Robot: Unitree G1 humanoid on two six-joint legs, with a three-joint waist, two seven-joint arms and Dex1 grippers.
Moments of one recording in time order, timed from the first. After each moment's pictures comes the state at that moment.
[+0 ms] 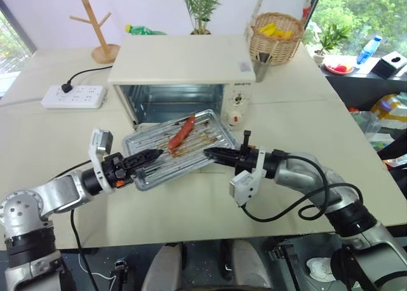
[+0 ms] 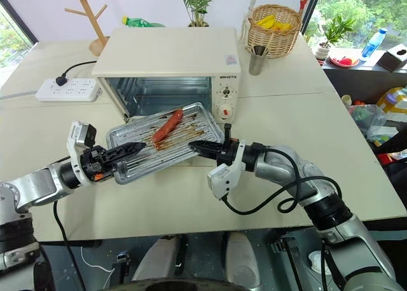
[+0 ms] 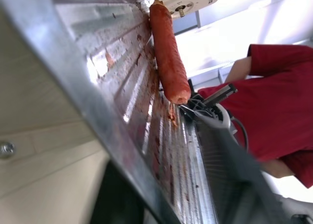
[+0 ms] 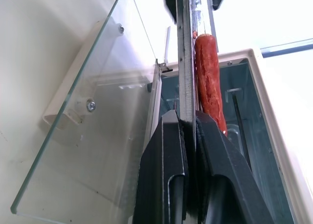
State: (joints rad) left arm -0.20 0.59 0.45 -0.06 -1.81 1.34 -0.16; right arm -0.45 -0.66 0.34 -0.06 -0.50 -0.70 0.47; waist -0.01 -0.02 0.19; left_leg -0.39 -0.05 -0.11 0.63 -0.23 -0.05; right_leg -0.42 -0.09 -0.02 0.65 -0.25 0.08
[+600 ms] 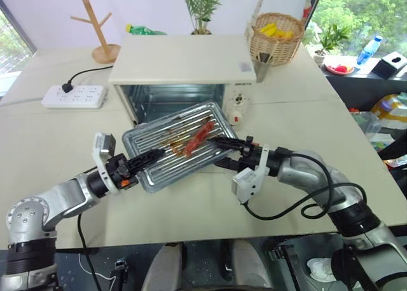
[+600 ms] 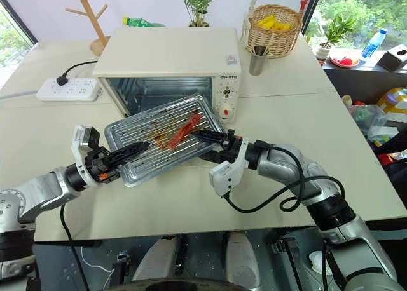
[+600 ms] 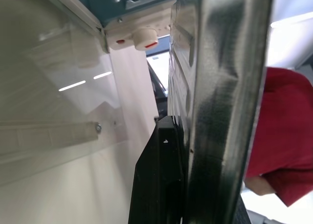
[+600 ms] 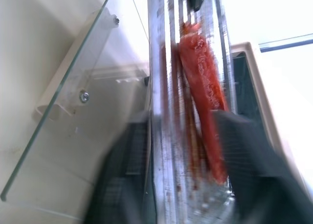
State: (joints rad) left arm -0.12 0.59 0.33 -0.09 -1.95 1.15 -0.08; right arm -0.44 -0.68 0.31 -0.09 -0.47 -0.68 0.51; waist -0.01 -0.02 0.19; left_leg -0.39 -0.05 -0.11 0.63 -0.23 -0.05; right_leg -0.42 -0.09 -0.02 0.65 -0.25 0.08
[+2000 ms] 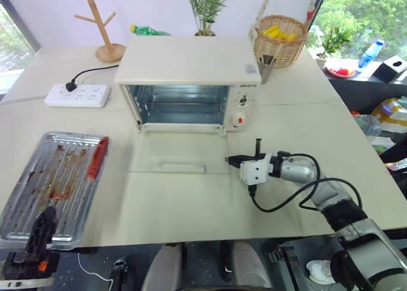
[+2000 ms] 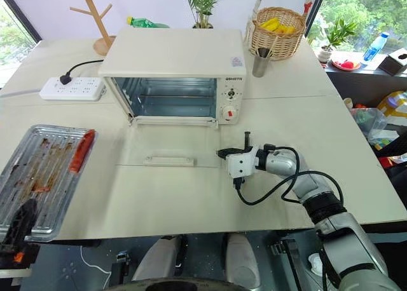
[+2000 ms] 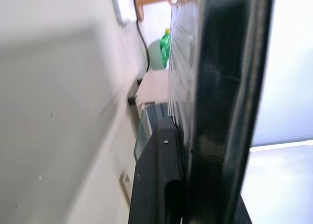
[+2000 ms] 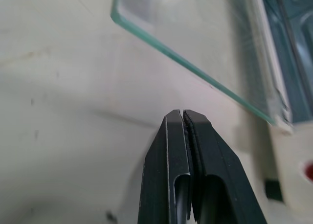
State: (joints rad) left arm 0.72 0.07 0.85 -0.47 -1.95 0.72 -0.26; right arm -0.48 -0.60 0.35 0.39 -0.27 -0.62 0.71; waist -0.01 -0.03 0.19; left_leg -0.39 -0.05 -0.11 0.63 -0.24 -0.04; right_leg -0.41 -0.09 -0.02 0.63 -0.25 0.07
